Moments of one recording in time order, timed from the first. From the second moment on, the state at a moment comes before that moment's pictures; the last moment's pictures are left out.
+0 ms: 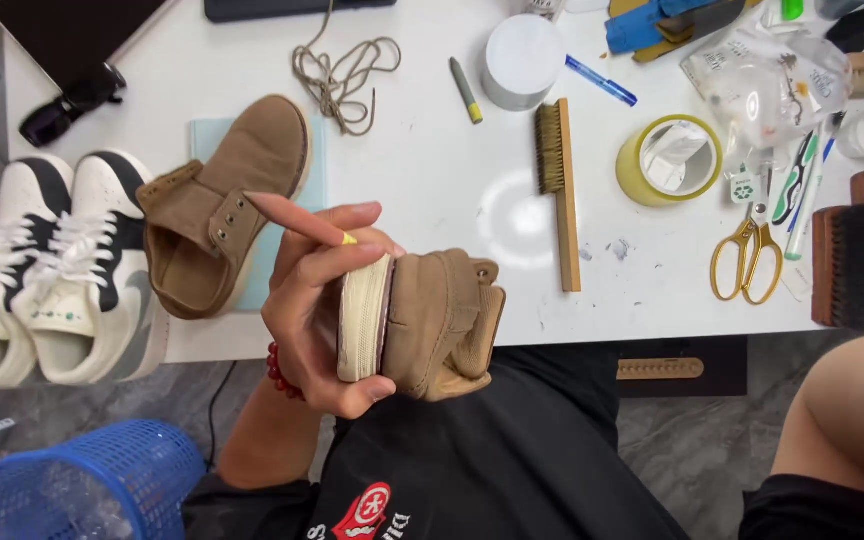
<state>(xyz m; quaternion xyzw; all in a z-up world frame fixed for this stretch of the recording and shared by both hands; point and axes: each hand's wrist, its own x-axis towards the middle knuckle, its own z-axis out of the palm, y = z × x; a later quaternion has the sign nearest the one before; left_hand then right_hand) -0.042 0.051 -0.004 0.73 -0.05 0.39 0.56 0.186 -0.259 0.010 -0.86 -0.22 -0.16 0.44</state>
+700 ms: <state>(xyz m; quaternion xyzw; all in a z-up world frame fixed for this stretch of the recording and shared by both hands) -0.003 0.065 0.042 0.83 -0.07 0.31 0.45 0.181 -0.092 0.074 -0.56 -0.62 0.07 0.55</state>
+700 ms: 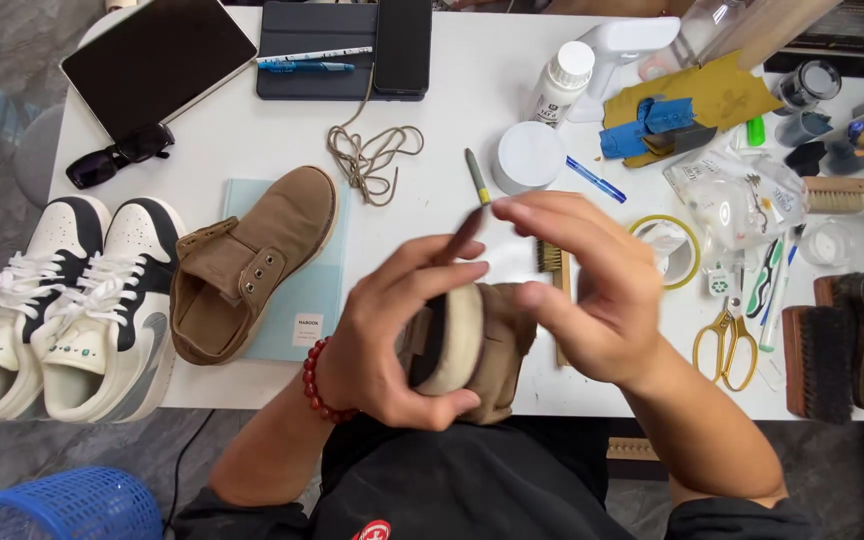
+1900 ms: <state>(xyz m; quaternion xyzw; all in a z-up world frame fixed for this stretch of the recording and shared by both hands) 0.038 0.074 0.055 0.87 0.01 0.34 0.35 0.200 -0.084 0.033 -0.44 -0.46 0.20 0.74</state>
